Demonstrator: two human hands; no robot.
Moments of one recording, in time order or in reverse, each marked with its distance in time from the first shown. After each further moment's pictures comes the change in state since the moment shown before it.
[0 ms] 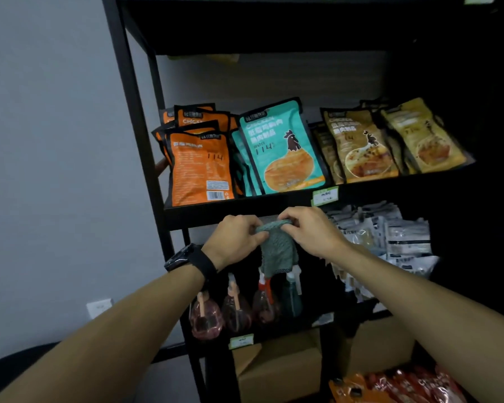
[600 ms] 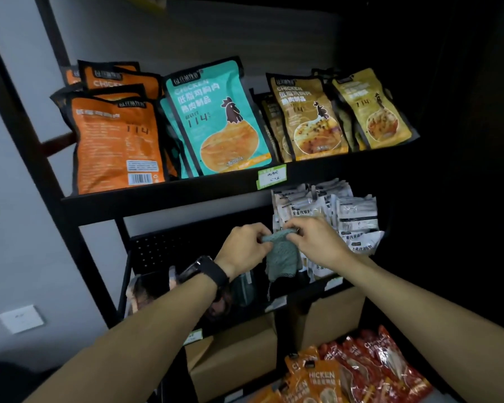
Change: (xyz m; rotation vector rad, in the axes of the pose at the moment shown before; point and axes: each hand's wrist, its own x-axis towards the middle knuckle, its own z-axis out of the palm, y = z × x) left_hand 0.045 0.048 0.130 -0.310 -0.163 -0.035; right_hand -0.048 0.120 0.002 -0.055 -0.005 0.180
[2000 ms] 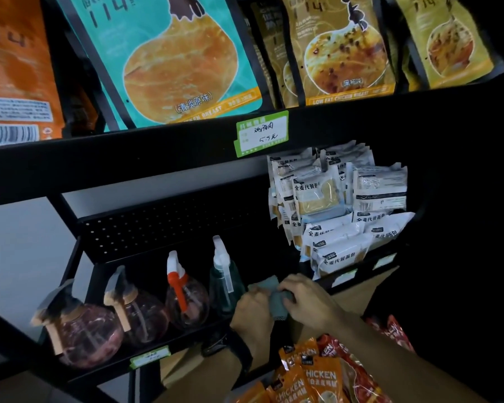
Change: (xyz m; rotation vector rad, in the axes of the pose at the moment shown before) left_hand 0.023 -0.116 0.193 0.127 -0.216 -0.324; right_hand -0.010 0.150 0.188 0.020 -0.340 -0.032
